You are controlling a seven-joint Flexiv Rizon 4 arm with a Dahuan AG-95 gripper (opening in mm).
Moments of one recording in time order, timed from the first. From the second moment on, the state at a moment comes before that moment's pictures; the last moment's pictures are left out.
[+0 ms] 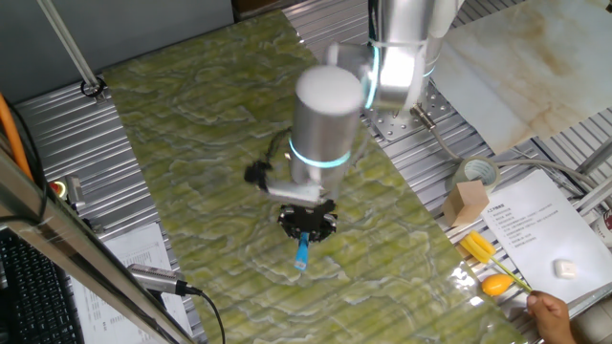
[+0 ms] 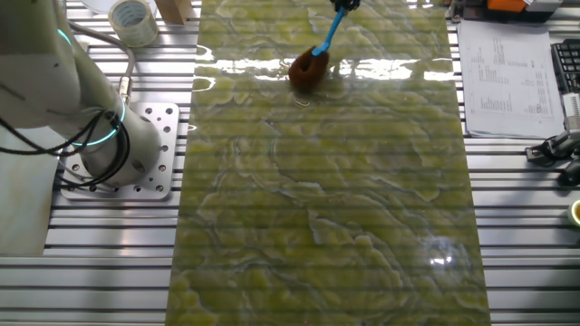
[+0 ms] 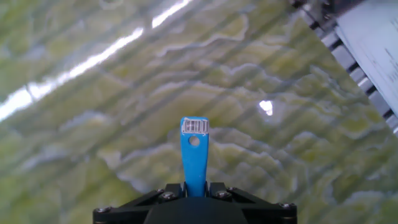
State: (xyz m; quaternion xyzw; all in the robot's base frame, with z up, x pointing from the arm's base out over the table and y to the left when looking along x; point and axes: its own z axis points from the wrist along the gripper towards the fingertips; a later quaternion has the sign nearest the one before) arm 0.469 0.287 0.100 -0.48 0.88 -0.01 0.07
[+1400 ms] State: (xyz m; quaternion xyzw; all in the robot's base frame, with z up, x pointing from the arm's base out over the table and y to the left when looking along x) arm 0.467 0.260 0.095 -0.49 0.87 0.00 0.01
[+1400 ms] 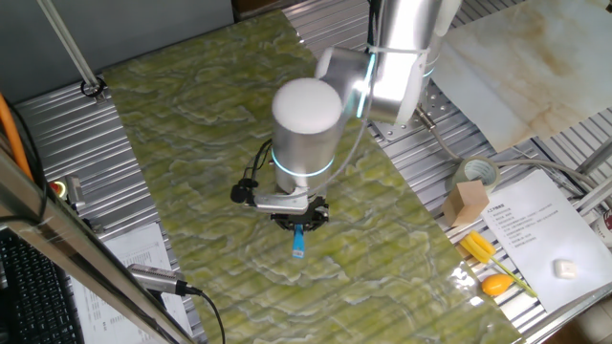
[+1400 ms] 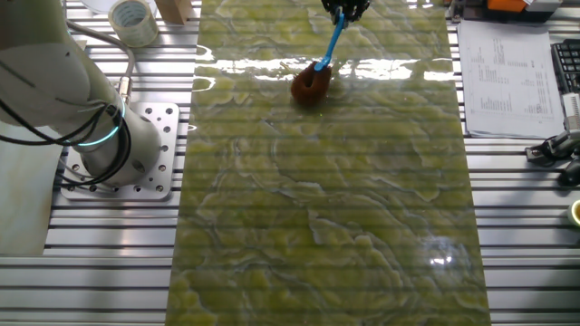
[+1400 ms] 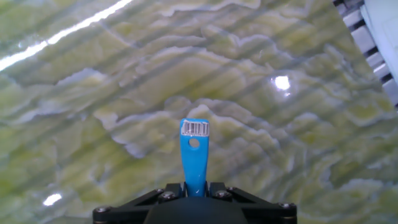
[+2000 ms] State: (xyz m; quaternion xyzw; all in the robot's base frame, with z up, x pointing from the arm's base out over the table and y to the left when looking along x) arm 0.457 0.256 0.094 -0.47 0.88 0.01 0.01
